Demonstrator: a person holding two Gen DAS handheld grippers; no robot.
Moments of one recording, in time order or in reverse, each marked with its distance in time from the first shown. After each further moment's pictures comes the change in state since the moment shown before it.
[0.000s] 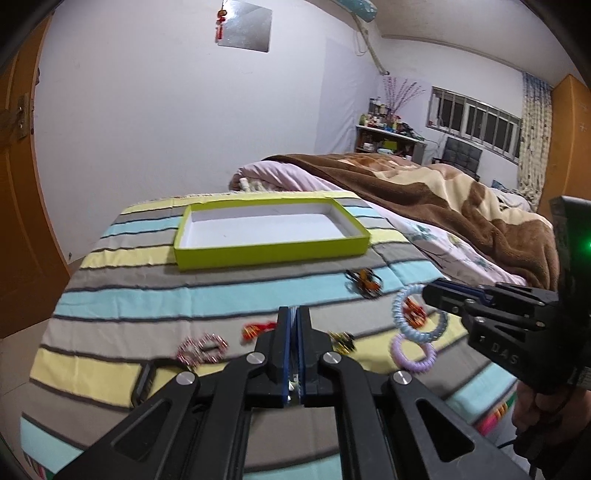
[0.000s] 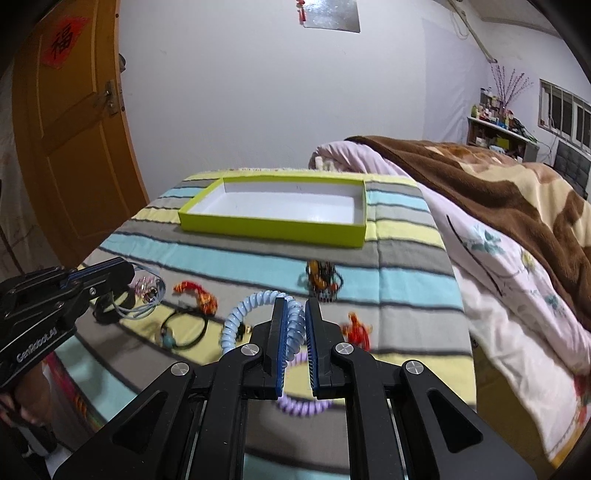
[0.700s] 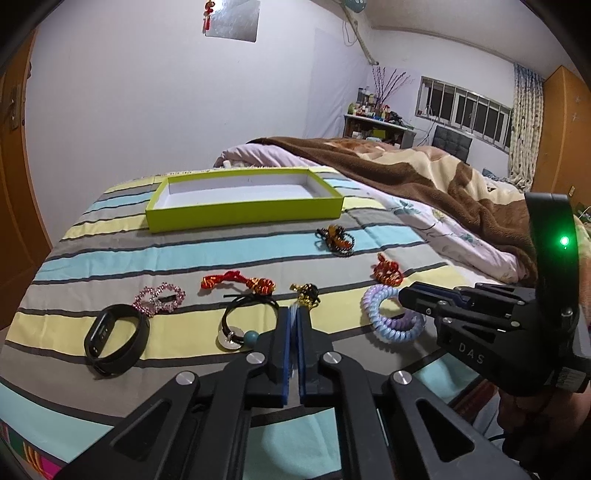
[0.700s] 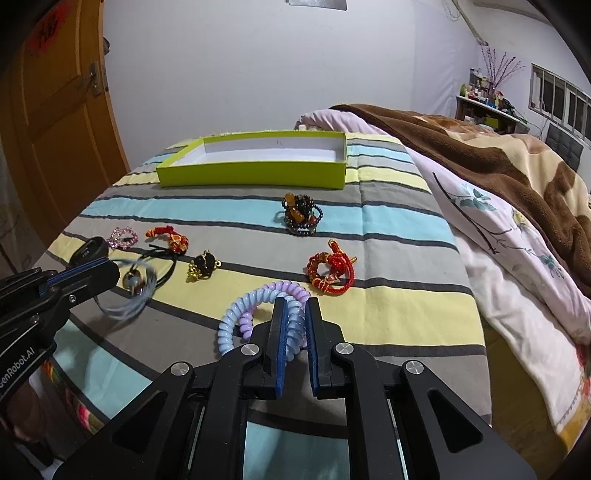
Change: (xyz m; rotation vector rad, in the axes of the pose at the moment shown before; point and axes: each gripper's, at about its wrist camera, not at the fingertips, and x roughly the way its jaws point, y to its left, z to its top) left arm -0.002 -0.030 -0.048 0.014 0.028 -0.053; right arm 0.003 -0.010 -0.055 0.034 0.077 -0.054
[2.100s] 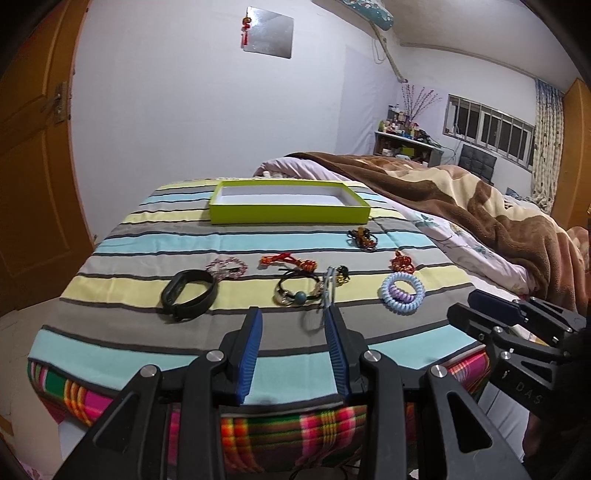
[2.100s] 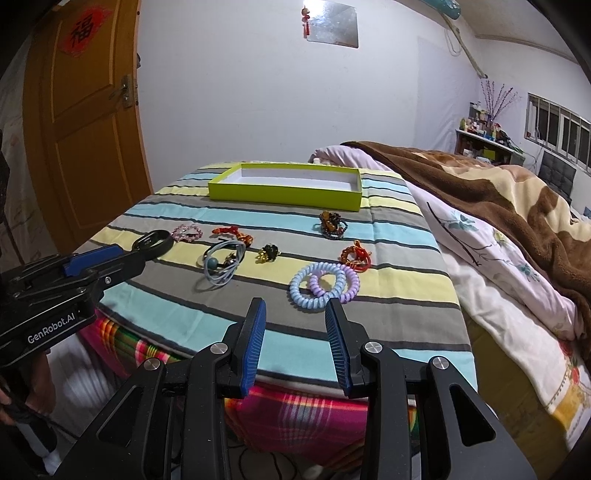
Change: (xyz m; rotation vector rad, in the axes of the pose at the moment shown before) left arm -0.060 0.006 -0.027 -0.067 -0.046 0.122; right arm -0.077 0.039 -0.040 -0.052 -0.122 -0.006
